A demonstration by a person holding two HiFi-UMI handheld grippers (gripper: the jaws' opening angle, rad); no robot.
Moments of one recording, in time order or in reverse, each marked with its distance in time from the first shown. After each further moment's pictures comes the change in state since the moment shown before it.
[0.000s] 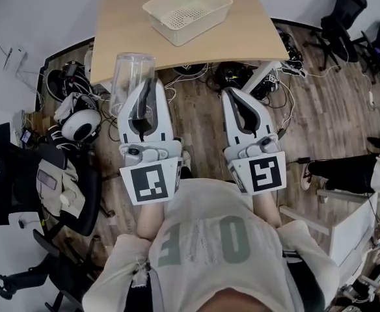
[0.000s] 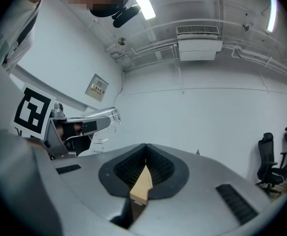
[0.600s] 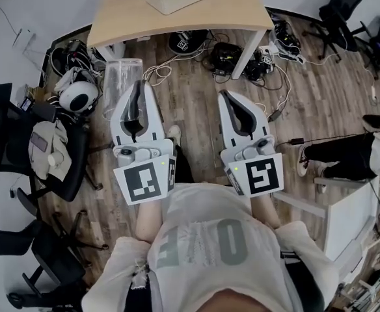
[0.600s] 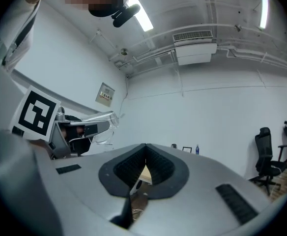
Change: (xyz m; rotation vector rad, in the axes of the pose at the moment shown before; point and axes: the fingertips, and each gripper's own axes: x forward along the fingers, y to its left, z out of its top) left arm -0.181 -0.122 0.030 0.025 0.067 0.102; right arm -0.222 0.023 -0.002 0.040 -0.005 0.055
